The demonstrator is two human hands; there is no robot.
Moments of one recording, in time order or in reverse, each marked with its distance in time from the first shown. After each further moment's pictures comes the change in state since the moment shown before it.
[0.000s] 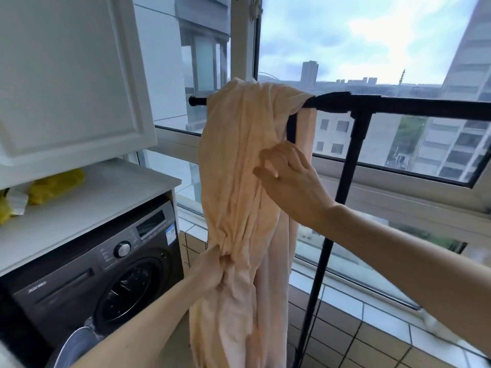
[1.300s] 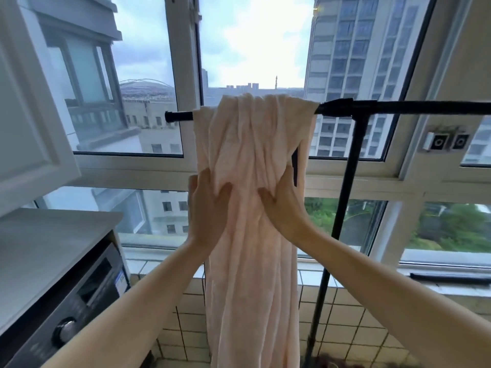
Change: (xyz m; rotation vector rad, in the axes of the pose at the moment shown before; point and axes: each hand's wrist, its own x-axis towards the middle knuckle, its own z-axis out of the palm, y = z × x) left_hand 0.078 0.048 -0.126 -0.589 0.400 0.697; right_hand 0.055 -0.096 0.028 0.594 0.025 1.172
